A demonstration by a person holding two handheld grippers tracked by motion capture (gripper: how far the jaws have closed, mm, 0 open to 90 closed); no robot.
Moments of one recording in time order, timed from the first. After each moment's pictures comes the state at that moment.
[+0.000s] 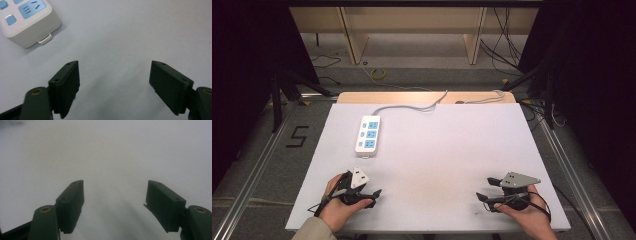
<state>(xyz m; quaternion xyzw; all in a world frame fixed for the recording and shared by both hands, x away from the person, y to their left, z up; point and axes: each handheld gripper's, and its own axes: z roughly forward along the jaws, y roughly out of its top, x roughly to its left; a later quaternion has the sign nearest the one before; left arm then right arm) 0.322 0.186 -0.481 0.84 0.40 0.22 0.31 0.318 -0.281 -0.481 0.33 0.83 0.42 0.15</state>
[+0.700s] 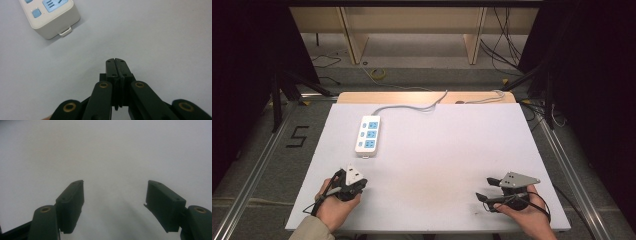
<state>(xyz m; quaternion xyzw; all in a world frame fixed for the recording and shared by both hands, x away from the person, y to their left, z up) 0.321 0.198 -0.468 0.83 0.42 0.23 0.28 0.318 -0.280 -0.481 0.33 0.83 0.42 0.15</state>
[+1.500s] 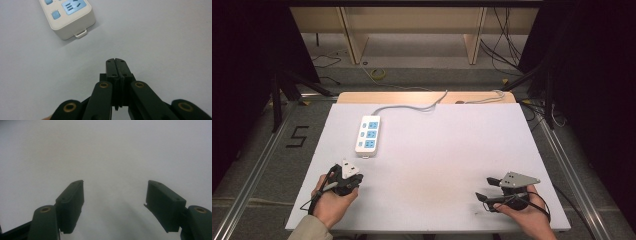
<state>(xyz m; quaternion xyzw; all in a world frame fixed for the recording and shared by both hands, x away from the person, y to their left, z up) 0.328 0.203 -0.458 0.81 0.45 0.24 0.28 0.318 -0.280 -0.480 0.33 0.83 0.42 0.15</state>
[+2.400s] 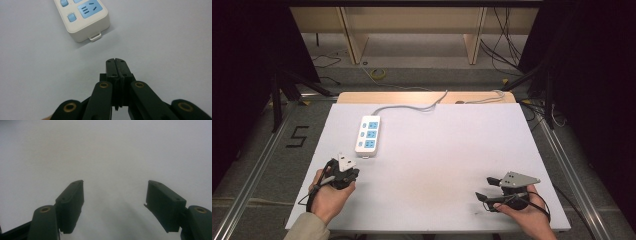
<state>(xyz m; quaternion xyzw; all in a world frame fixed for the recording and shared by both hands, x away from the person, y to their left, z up) 0.341 0.212 -0.452 0.80 0.47 0.25 0.27 0.318 -0.280 -0.480 0.33 0.83 0.42 0.15</state>
